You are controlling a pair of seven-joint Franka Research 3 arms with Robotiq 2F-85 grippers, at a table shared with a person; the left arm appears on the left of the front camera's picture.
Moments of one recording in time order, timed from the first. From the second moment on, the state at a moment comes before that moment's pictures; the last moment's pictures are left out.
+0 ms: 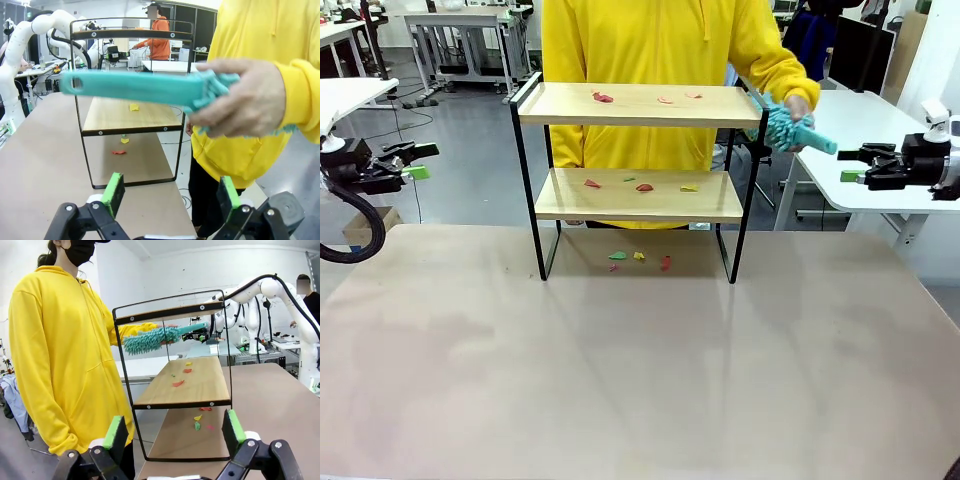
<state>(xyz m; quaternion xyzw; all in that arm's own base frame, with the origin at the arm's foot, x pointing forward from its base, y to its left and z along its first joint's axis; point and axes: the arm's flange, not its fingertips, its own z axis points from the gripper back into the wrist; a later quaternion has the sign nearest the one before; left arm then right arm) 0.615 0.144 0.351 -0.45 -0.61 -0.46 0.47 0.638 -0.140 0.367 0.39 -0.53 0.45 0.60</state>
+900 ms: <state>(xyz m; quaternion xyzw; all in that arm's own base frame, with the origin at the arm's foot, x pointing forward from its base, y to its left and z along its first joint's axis) 0.615 0.144 0.351 -0.45 -0.61 -0.46 0.47 0.638 -0.140 0.367 0.39 -0.53 0.45 0.60</state>
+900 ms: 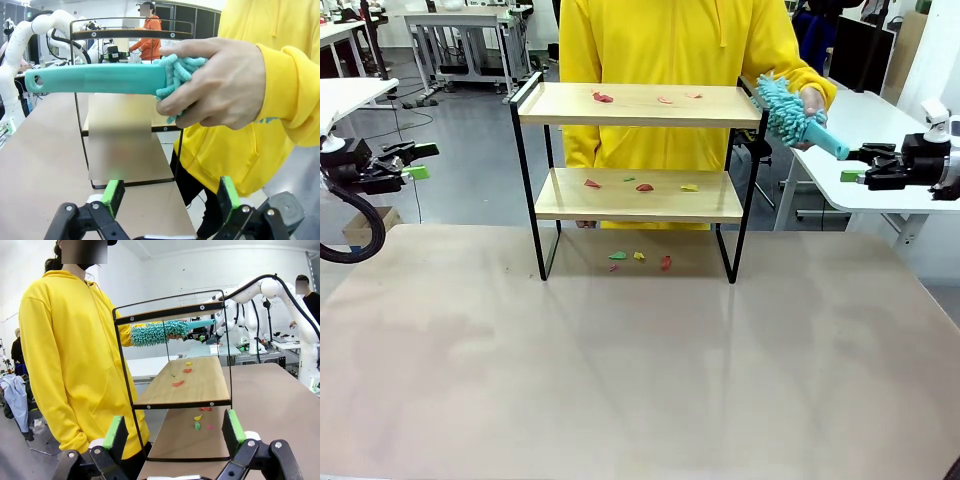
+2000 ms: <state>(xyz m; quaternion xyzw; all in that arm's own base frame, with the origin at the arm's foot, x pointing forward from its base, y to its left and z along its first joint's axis) 0.615 0.144 0.351 -0.45 -0.61 -0.46 0.47 0.628 -0.148 0.472 0.32 -0.45 0.43 0.71</state>
